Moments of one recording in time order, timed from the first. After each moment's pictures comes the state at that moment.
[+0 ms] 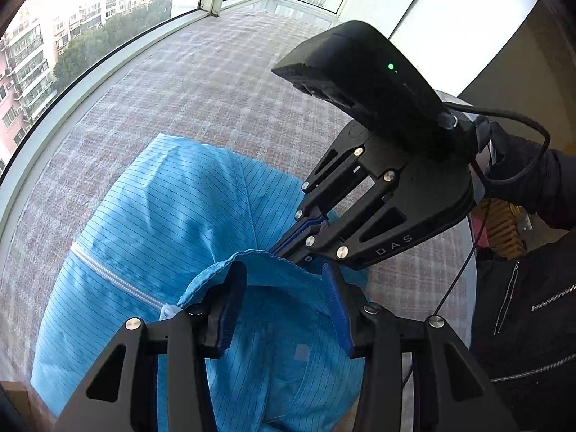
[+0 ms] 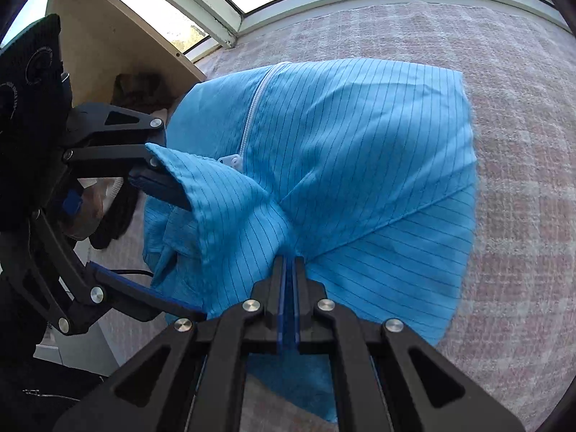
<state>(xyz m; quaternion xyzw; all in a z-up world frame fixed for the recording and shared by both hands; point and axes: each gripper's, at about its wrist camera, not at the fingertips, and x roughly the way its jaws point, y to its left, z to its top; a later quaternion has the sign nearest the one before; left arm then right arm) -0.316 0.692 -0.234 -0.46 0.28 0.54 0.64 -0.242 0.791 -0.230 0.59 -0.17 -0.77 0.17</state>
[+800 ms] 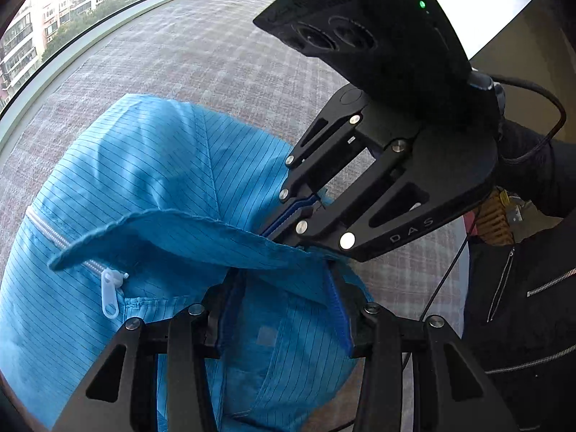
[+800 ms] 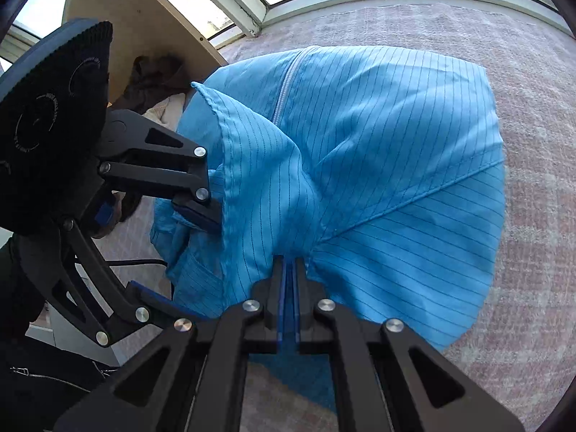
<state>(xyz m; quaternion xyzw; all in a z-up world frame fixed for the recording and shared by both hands) -0.286 0.681 -0.258 -0.49 0.27 0.51 0.66 -0.233 0.767 -0.232 0.58 -0.16 -0.77 0.21</state>
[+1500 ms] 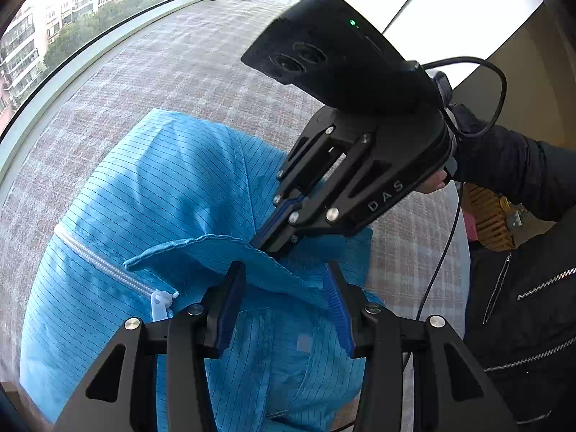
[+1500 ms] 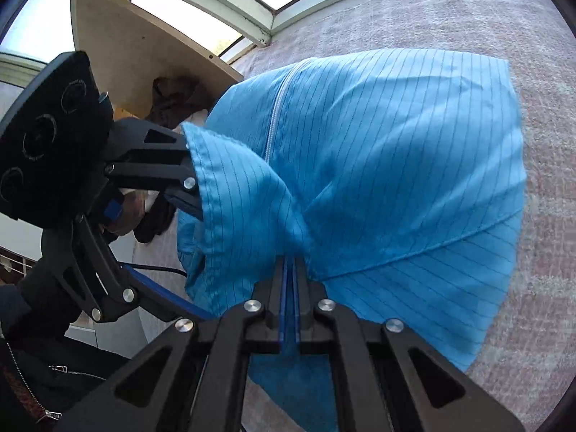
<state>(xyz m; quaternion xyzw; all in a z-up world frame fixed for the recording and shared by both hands) -0.317 0.680 -0.257 -0.48 0.27 0.51 0.66 -0.264 0.812 -0.249 0.56 -0.26 -0.74 0.26</state>
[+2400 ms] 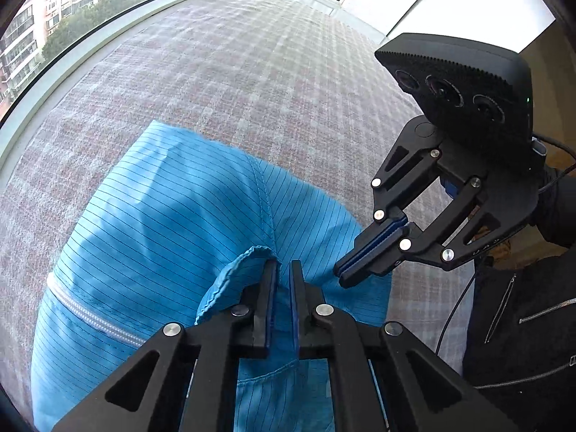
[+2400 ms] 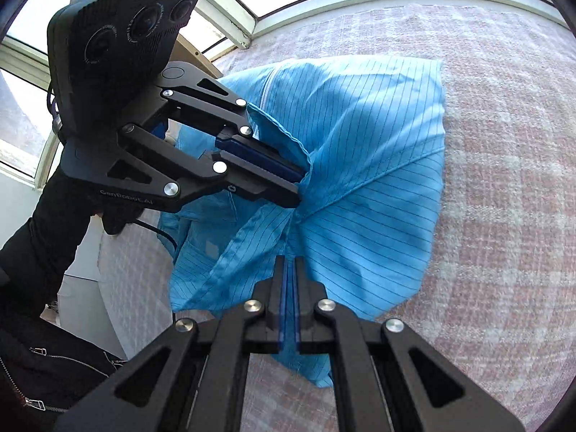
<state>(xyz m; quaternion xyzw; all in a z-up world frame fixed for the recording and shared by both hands) -0.335 0.704 -0.265 -0.49 0.26 0.51 0.66 -0.212 0.797 -0.219 0.56 -0.17 -0.78 0.19</state>
